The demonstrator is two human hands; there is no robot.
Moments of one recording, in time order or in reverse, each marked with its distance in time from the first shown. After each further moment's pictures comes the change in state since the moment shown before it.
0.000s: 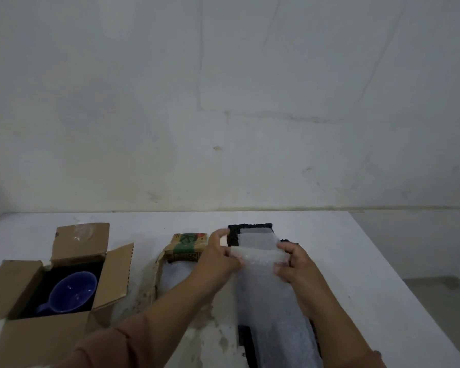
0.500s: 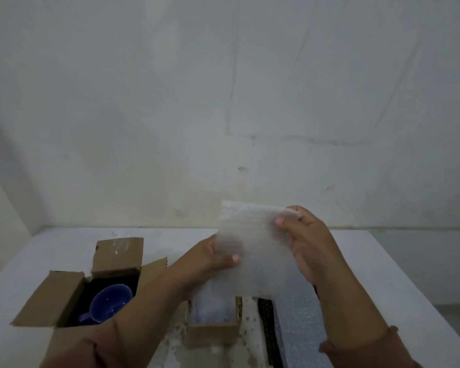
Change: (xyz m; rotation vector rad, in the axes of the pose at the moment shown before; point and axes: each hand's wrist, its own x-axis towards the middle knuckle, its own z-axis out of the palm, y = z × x) left_hand -0.033 0.046 -0.094 -0.130 -0.271 0.178; right_hand -0.018 -0.128 0.083 0.132 -0.126 -0.334
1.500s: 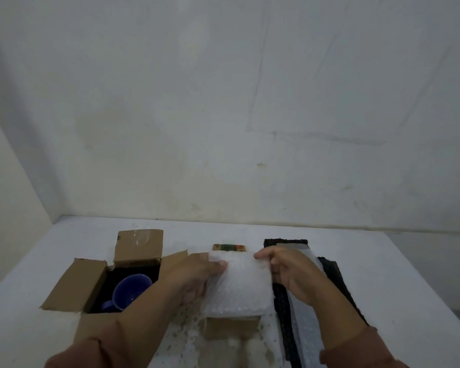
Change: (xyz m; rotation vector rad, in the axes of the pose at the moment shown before) left_hand -0.010 -0.035 -0.046 0.002 0.330 -0.524; right_hand -0.002 0.074 0.025 -0.099 -0.202 0.459
